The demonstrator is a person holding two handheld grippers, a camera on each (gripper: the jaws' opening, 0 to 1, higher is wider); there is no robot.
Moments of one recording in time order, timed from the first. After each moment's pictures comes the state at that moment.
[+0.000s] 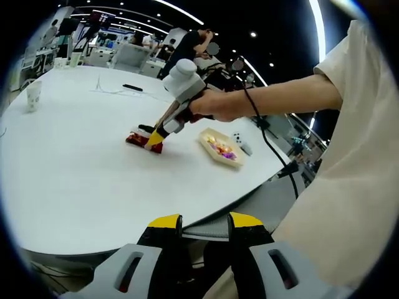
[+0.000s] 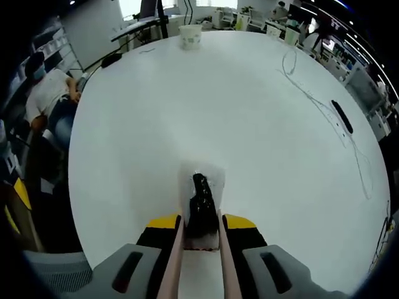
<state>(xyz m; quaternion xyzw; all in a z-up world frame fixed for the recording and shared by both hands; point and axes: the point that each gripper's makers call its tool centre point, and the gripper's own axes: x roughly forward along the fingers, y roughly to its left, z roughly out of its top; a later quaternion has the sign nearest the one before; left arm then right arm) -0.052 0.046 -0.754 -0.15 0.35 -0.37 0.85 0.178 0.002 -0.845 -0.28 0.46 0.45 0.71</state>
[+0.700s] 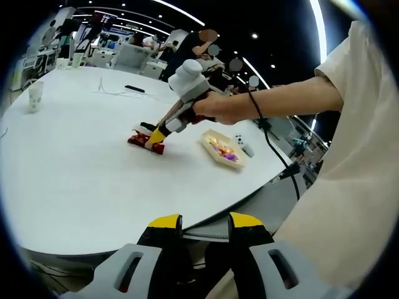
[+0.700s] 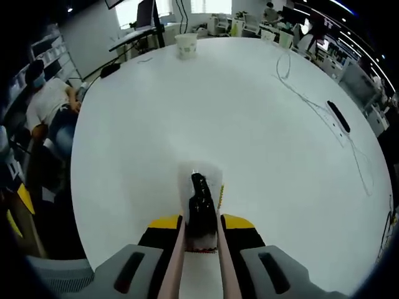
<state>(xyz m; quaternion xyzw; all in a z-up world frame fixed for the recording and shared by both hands) -0.049 0.047 -0.754 -0.15 0.35 -0.36 0.85 0.182 0.006 -0.833 -0.25 0.45 0.44 0.73</state>
